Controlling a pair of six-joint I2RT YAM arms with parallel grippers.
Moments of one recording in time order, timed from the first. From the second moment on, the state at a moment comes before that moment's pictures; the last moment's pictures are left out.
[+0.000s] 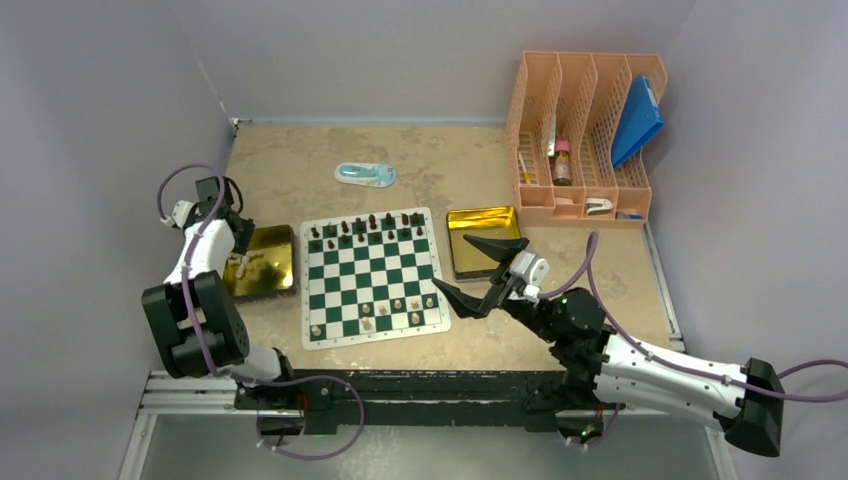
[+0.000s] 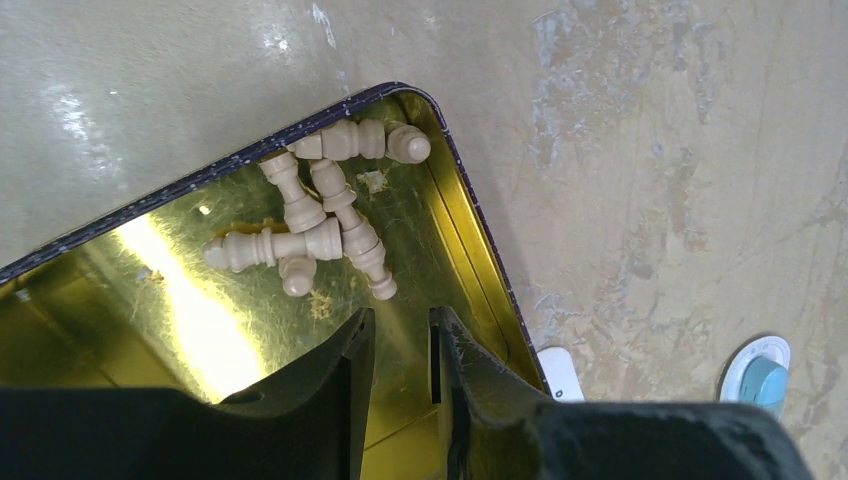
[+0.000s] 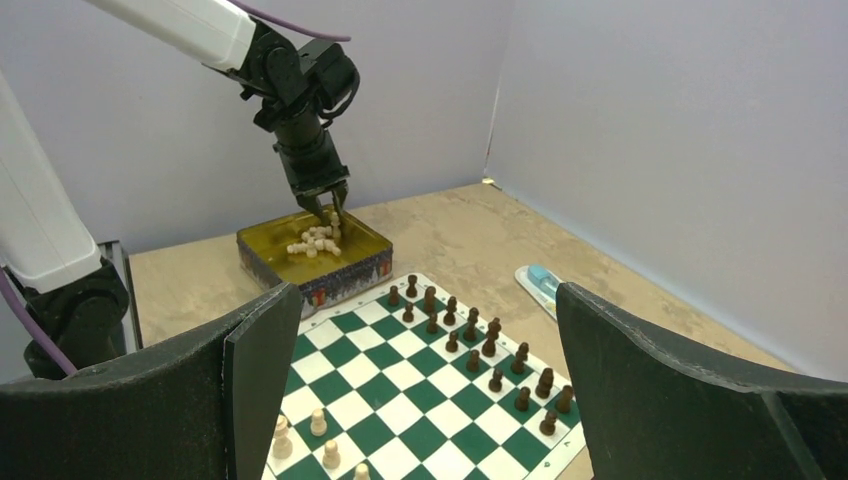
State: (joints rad) left arm 0.33 1.45 0.96 -0.53 -0.29 -1.00; right arm 1.11 0.67 0.38 0.65 0.08 -0.12
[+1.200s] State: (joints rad) left arm 0.35 1.65 0.96 -0.43 -0.19 -0.98; right arm 1.11 0.68 0.41 0.66 0.10 -0.16
